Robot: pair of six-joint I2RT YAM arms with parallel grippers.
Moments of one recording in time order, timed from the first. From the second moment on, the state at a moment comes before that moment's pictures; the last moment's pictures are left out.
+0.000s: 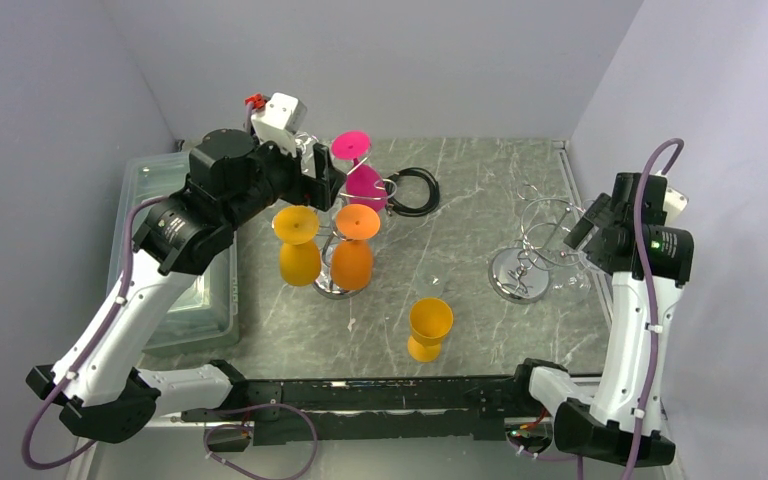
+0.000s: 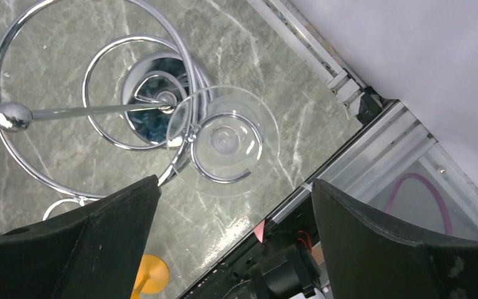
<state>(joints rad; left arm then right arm) -0.66 1.18 1.66 -0.69 -0.08 -0.17 -0.22 1.03 1.52 -1.40 0.35 0.45</state>
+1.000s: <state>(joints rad) -0.79 1.20 1.41 -0.49 -0.23 -0.02 -0.37 1.17 1.54 -1.36 0.19 0.46</state>
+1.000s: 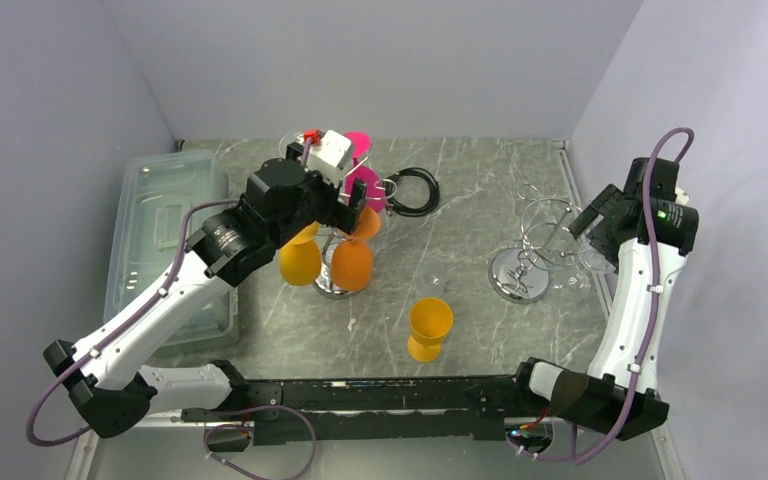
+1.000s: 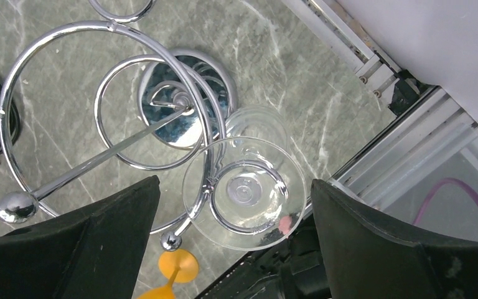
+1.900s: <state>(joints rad) -0.88 1.13 1.30 -0.37 -0.34 0.18 -0.41 1.19 1.56 -1.39 0.10 0.50</state>
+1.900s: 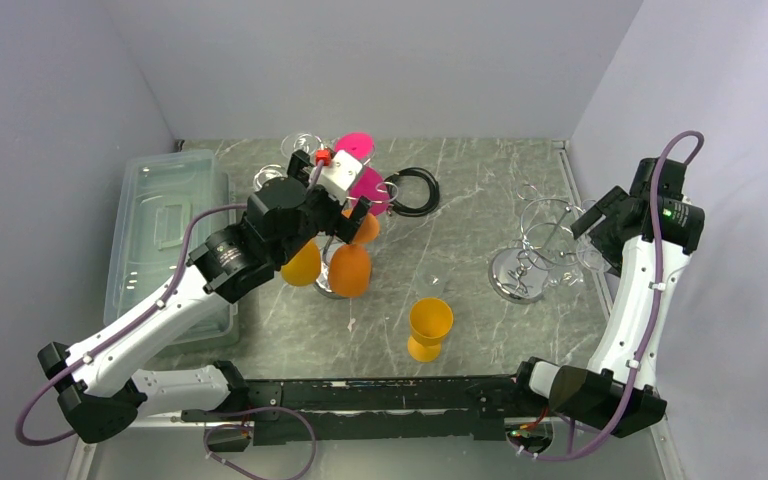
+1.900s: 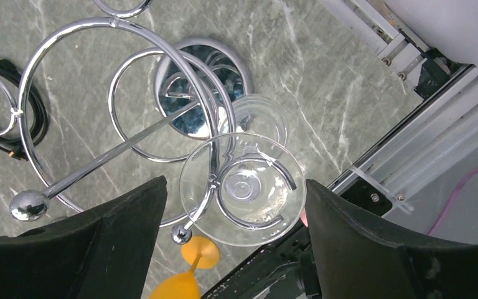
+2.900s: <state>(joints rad) -0.89 1.13 1.30 -0.36 -0.37 0.20 -0.42 1.18 1.52 -1.39 0.10 0.51</state>
